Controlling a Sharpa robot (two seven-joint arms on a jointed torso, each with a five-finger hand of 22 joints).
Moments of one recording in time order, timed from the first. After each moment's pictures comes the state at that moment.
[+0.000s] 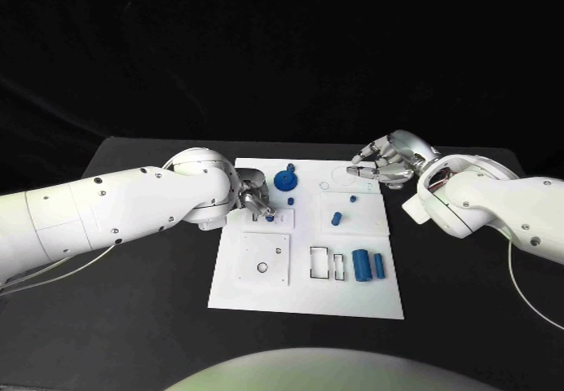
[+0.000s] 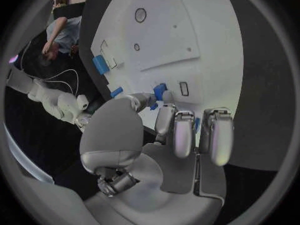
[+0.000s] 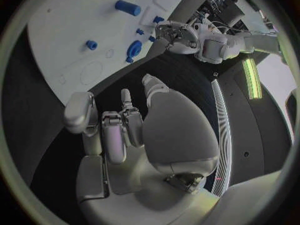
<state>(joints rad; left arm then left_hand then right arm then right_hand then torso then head) 1.28 -0.70 -0.09 1.50 -1.15 0.13 -0.55 1.13 -0.15 0.63 0.25 0.44 0.77 0.05 0.83 0.91 1.37 -0.03 1.36 1.23 1.47 -0.07 1.57 1.31 0.02 1.47 0.04 1.56 1.31 1.31 -0.89 -0.16 1.59 -0.89 -0.48 -0.13 1.33 -0.17 0.14 0.29 0.28 0.91 0.13 0.25 0.41 1.44 0.05 1.41 1.31 1.47 -0.01 1.55 1.31 0.09 1.35 0.09 1.11 1.23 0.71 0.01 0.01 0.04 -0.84</state>
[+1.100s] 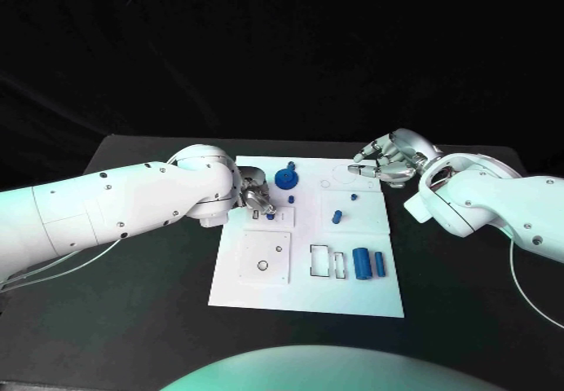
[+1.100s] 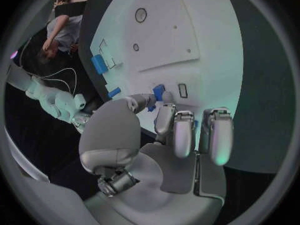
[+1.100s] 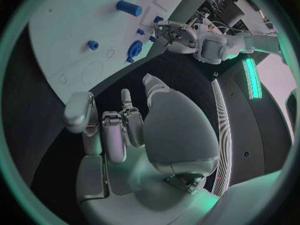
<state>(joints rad) 1.28 -0.68 -0.09 1.48 -1.12 0.15 -0.57 1.05 -0.16 0.70 0.19 0.39 0.78 0.04 0.82 0.90 1.37 -0.03 1.35 1.21 1.47 -0.08 1.57 1.31 0.02 1.46 0.03 1.56 1.31 1.31 -0.89 -0.16 1.59 -0.89 -0.48 -0.13 1.32 -0.17 0.15 0.29 0.28 0.90 0.13 0.25 0.41 1.44 0.05 1.41 1.31 1.46 -0.02 1.55 1.31 0.09 1.35 0.09 1.10 1.23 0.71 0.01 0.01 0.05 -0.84</state>
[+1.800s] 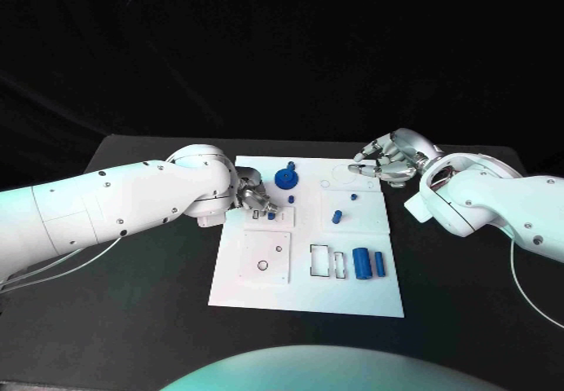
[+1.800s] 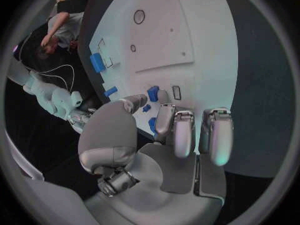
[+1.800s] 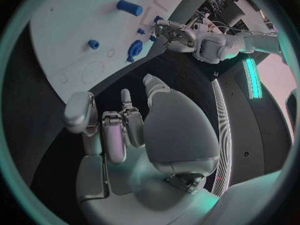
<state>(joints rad) 1.28 -0.68 -0.09 1.46 -1.08 0.16 -0.60 0.94 -0.19 0.48 0.29 0.33 0.81 0.03 0.79 0.88 1.37 -0.03 1.35 1.21 1.47 -0.08 1.57 1.31 0.02 1.47 0.03 1.56 1.31 1.31 -0.90 -0.16 1.59 -0.89 -0.48 -0.13 1.31 -0.17 0.15 0.29 0.28 0.90 0.13 0.25 0.41 1.44 0.05 1.41 1.31 1.46 -0.02 1.55 1.31 0.09 1.35 0.09 1.10 1.24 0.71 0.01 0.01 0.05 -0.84</state>
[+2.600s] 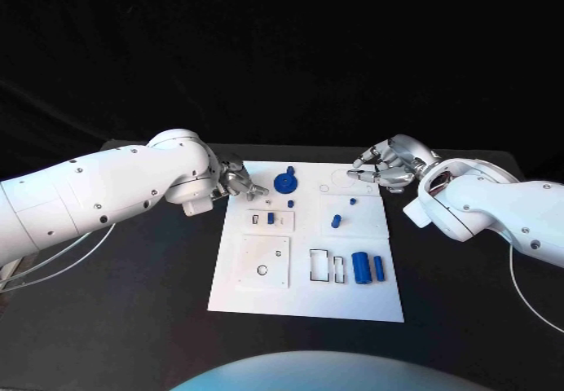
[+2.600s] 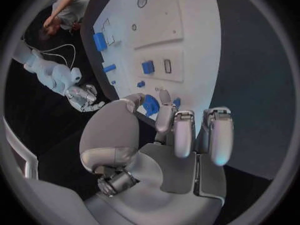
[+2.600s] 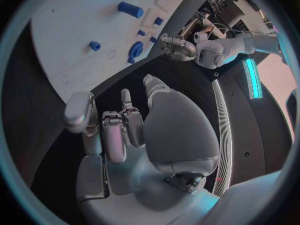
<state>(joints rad) 1.30 -0.73 -0.02 1.41 -0.99 0.14 -0.60 0.96 -0.16 0.34 0.29 0.38 0.79 0.05 0.74 0.86 1.35 -0.03 1.34 1.19 1.47 -0.08 1.57 1.31 0.02 1.47 0.03 1.55 1.31 1.31 -0.90 -0.16 1.58 -0.89 -0.47 -0.13 1.31 -0.17 0.15 0.29 0.28 0.90 0.13 0.25 0.41 1.44 0.05 1.41 1.31 1.46 -0.02 1.55 1.31 0.09 1.35 0.09 1.10 1.24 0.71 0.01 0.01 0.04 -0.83</state>
